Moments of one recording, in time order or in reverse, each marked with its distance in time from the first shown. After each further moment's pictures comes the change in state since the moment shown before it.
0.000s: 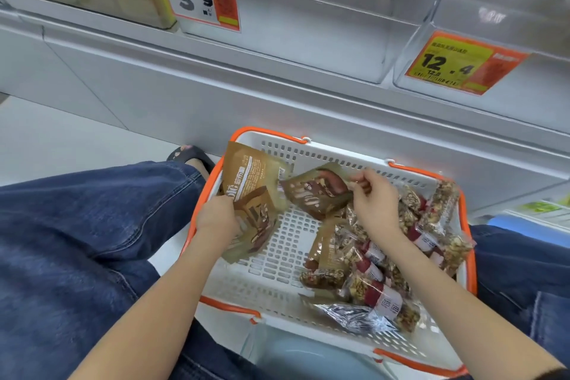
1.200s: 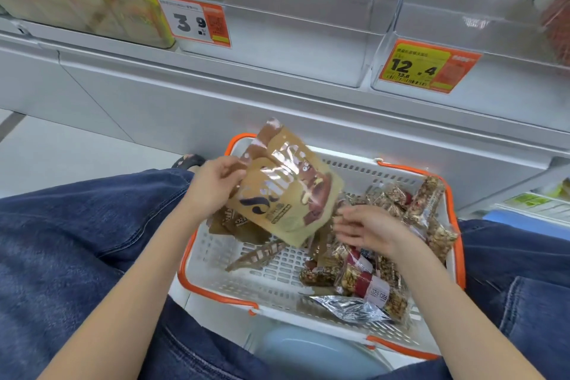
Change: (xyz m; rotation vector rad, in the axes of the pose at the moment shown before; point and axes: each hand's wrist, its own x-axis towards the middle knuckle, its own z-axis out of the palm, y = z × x) left_hand -0.038 0.006 -0.082 -0.876 0.143 0.338; right_hand -0.025 0.002 -0.034 0.699 -0.591 0.851
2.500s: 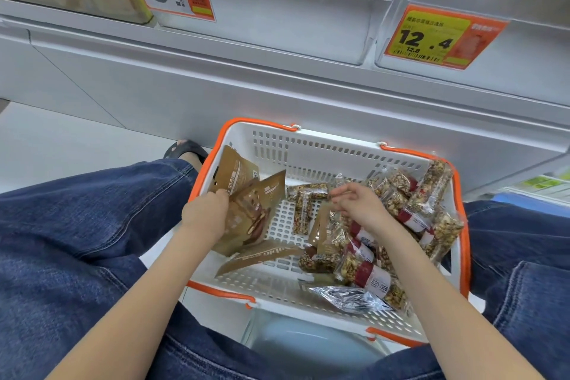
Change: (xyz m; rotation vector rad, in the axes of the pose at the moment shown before) left_hand -0.005 -0.062 0.037 1.264 -0.289 -0.141; right_hand 0.038 0.011 0.004 -0.499 0.196 -0.269
